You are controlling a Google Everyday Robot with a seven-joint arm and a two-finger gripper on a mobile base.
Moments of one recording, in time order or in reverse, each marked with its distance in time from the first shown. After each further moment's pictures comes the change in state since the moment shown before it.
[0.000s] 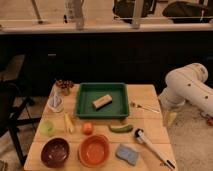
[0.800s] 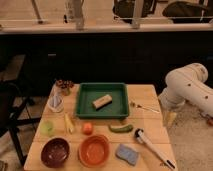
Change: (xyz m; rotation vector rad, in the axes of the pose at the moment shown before) arm 0.000 0.000 0.000 0.000 0.000 0.000
